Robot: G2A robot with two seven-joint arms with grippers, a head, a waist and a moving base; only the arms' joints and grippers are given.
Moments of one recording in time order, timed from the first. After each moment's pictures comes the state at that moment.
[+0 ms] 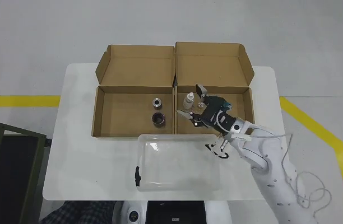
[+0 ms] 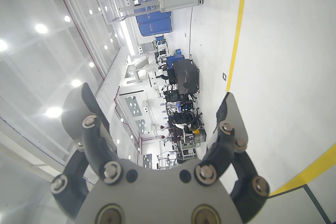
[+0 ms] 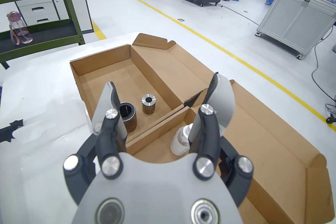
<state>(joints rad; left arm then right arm) -0.01 -0.37 -0.75 -1.25 2.03 -0.40 0.22 -1.26 -1.22 1.26 -1.94 -1.29 -0.54 0.17</state>
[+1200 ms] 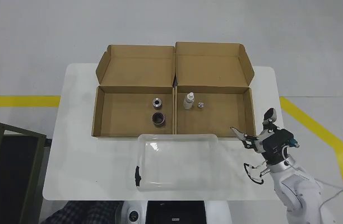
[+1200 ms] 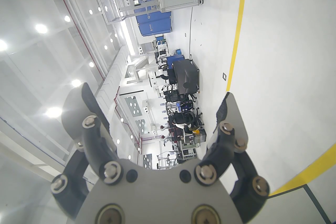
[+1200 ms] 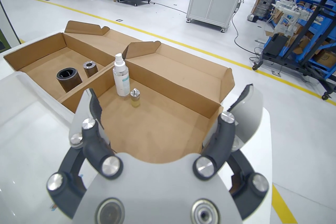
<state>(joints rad) -0.01 -0.37 -0.75 -1.25 2.03 -0.40 0.22 -1.78 -1.18 1.67 -2.04 -1.35 -0.39 -0.20</state>
